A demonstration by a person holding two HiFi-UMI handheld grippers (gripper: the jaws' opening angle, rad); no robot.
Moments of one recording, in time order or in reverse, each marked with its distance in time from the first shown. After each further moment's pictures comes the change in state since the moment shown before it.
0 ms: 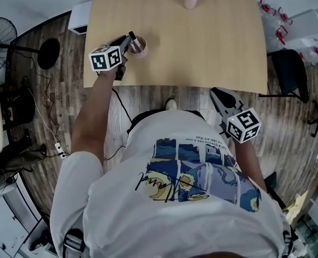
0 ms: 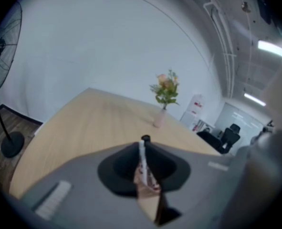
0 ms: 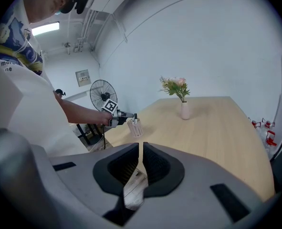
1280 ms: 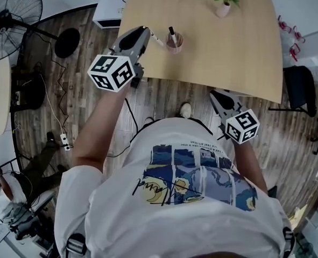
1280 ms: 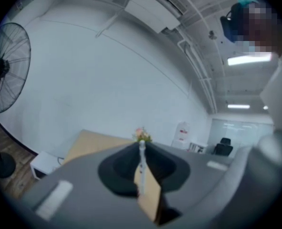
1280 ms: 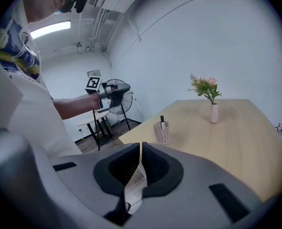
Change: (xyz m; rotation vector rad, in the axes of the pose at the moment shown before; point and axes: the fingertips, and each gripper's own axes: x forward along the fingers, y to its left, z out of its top) left arm -0.195 -0.068 0.109 0.094 -0.400 -0.094; right arm 0.061 0.113 0.010 -0.055 -0.020 0.106
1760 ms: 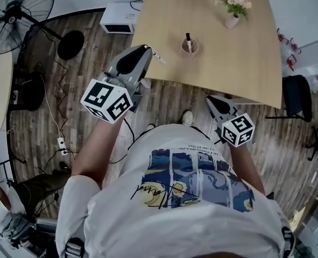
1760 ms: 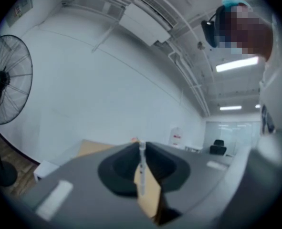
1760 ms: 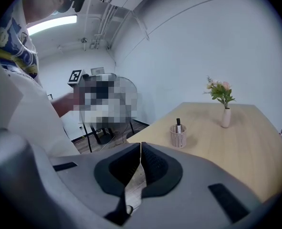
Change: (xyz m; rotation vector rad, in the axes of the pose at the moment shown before) left arm -0.126 -0.019 0.046 0.047 -0.084 -0.057; right arm 0.038 0.073 0.013 -0.050 0.001 0.002
